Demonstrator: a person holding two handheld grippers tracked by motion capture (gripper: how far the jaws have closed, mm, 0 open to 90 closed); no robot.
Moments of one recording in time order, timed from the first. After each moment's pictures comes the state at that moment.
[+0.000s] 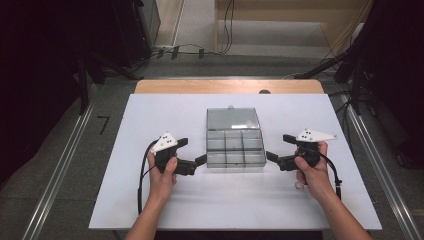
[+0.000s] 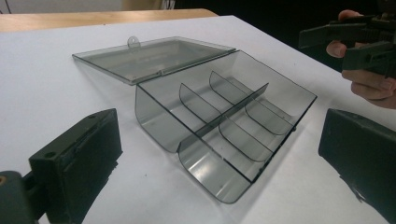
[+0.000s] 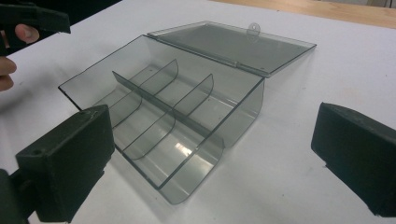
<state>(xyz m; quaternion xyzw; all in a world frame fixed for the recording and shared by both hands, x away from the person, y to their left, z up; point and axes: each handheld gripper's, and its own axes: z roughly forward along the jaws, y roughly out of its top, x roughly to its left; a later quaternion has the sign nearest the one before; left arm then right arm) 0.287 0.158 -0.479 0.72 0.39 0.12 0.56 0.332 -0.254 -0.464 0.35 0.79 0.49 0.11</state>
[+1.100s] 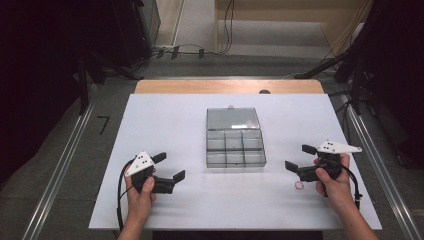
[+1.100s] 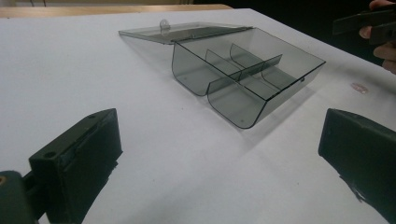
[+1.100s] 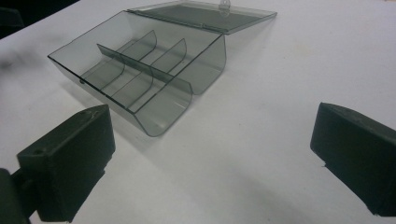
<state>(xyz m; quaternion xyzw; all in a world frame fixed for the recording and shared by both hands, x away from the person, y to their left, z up) 0.237 0.208 -0.498 0.72 0.40 0.16 0.55 0.306 -0.306 -0.471 0.37 0.79 0.48 0.12</state>
